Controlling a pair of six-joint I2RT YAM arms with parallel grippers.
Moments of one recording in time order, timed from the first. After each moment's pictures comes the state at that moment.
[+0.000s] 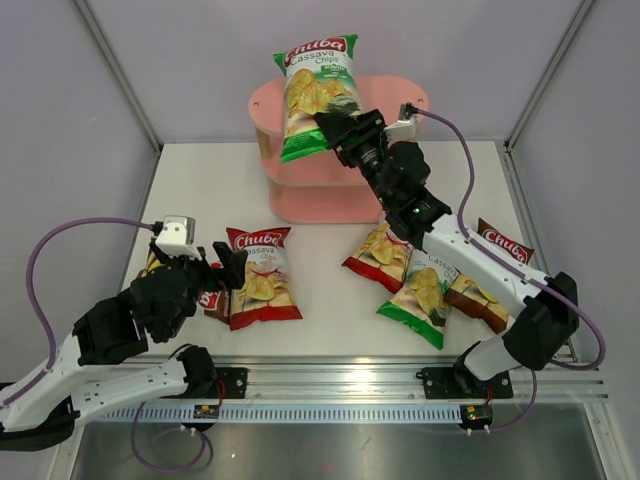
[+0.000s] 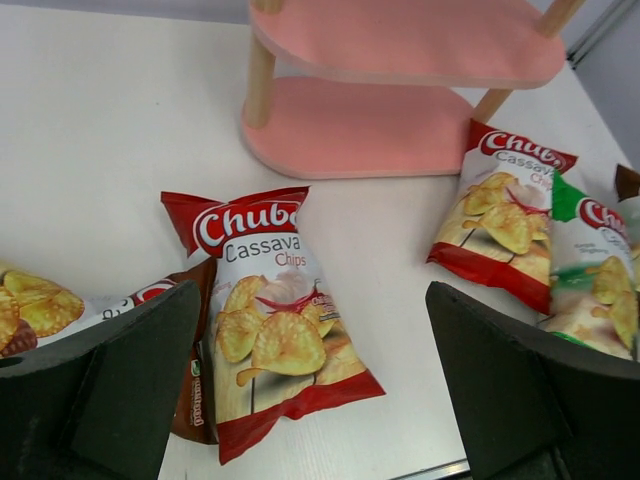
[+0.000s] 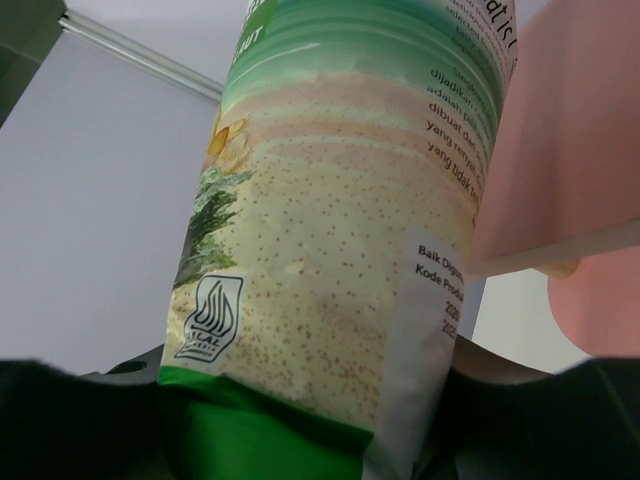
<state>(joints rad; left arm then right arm) -1.08 0.54 1.03 -0.82 -0.79 -0.49 0.70 1.46 1.33 0.39 0.20 1.10</state>
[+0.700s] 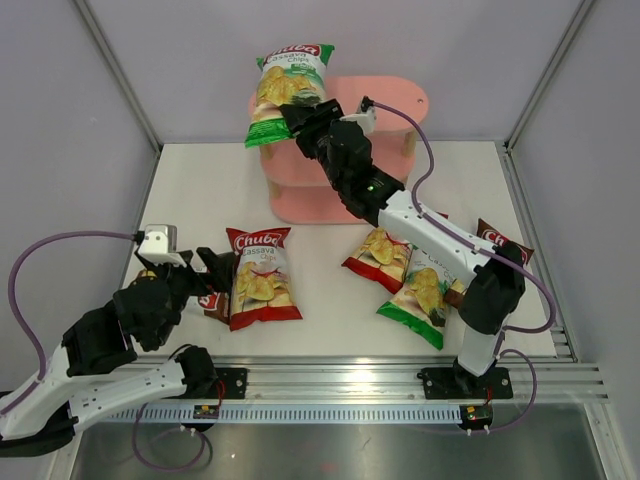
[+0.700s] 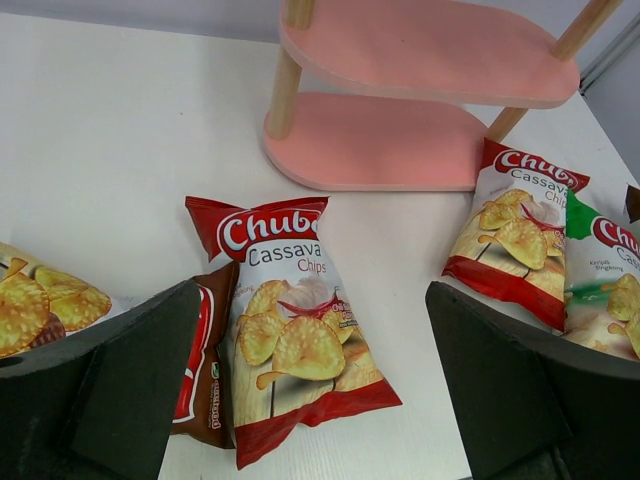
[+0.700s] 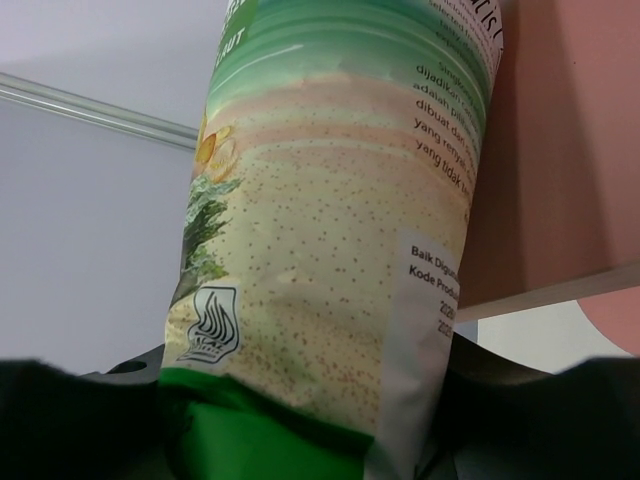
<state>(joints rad) -1.08 0.45 0.98 -0.82 -0.84 -0.46 0.79 1.80 1.74 0.16 0.42 1.22</state>
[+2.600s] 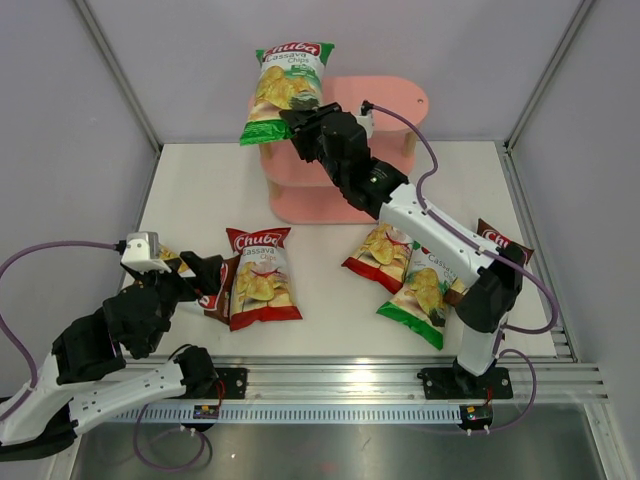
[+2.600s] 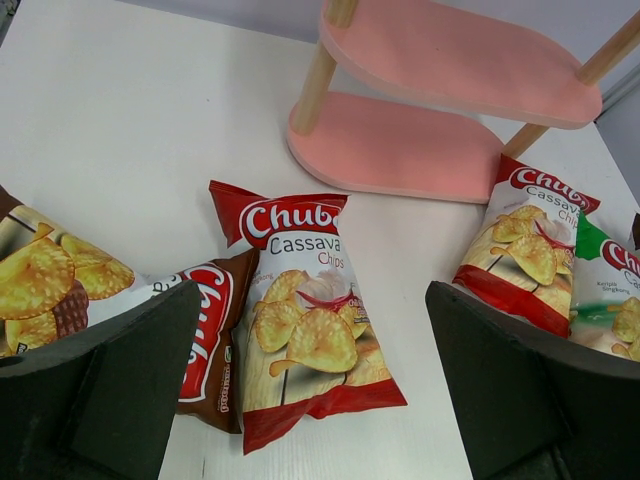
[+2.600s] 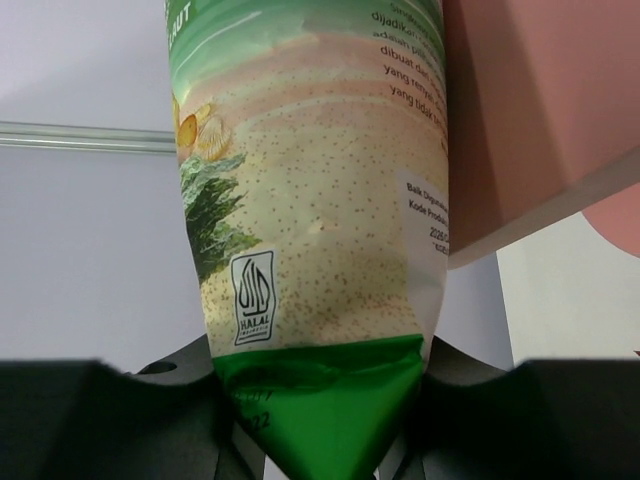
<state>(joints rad) -1.08 0.38 0.97 -0.91 -0.90 -0.56 0.80 1.82 1.89 -0.13 0.40 1.45</state>
